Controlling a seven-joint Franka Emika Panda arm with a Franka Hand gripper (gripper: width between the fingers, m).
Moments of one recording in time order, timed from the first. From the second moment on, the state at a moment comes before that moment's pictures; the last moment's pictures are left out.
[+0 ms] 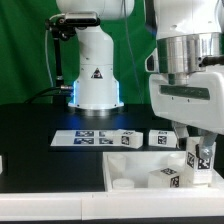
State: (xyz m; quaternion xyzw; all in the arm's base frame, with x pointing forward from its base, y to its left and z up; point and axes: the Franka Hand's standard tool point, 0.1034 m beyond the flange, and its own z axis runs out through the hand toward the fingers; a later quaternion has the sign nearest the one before) arm 0.639 0.103 0.076 -0.78 0.62 -0.01 0.07
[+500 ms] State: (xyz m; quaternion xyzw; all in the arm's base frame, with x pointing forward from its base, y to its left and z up) arm 0.642 0.119 0.079 -0.95 0.30 -0.03 0.03
